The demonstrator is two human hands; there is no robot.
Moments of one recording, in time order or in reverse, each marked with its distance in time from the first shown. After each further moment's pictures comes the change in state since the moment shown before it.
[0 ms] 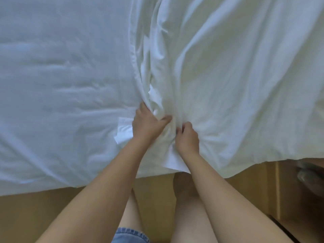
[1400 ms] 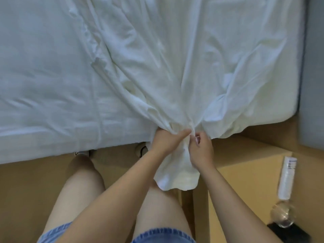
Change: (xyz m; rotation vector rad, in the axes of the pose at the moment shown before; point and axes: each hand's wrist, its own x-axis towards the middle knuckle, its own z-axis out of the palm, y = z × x) left_hand -0.199 0.347 0.510 -0.510 -0.444 -0.055; right_hand 0.152 0.400 -0.490 -0.013 0.099 0.032
